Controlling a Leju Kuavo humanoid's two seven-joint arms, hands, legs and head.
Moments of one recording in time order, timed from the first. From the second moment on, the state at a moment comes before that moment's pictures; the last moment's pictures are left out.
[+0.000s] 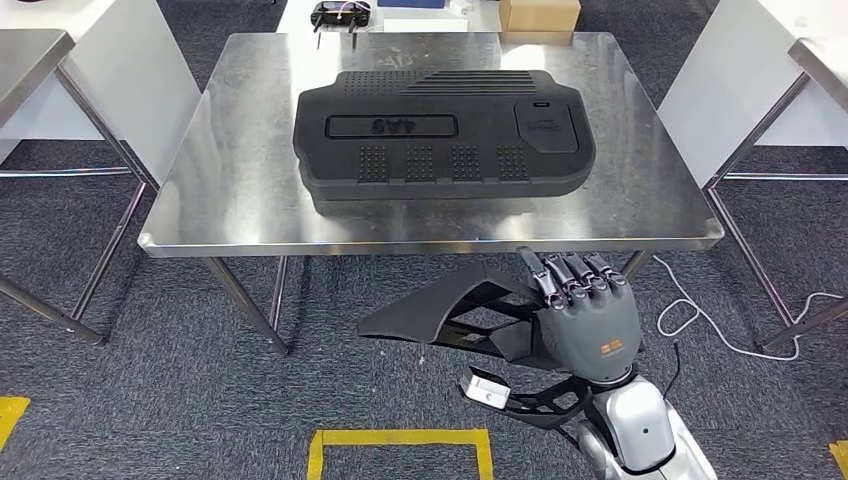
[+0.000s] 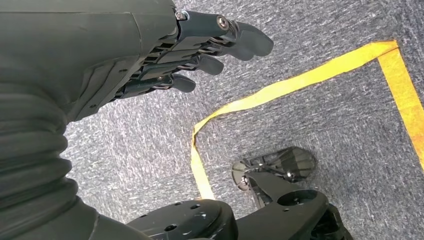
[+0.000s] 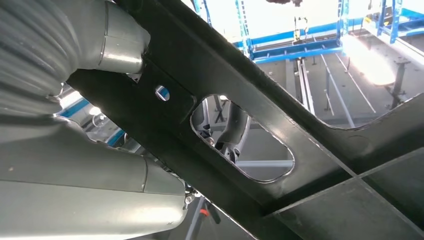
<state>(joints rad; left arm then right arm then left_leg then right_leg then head) -0.05 -0.13 0.89 -0.20 -1.19 0.15 -0.32 -0.04 -0.19 0.40 -1.84 1.49 -0.65 0.08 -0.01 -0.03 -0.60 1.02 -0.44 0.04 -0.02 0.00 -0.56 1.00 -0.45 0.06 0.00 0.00</state>
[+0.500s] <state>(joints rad) -0.05 -0.13 0.90 -0.20 -1.20 0.17 -0.31 -0.02 -0.19 0.40 -1.84 1.49 -0.65 0.08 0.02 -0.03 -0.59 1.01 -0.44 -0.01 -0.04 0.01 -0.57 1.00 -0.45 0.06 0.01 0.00</state>
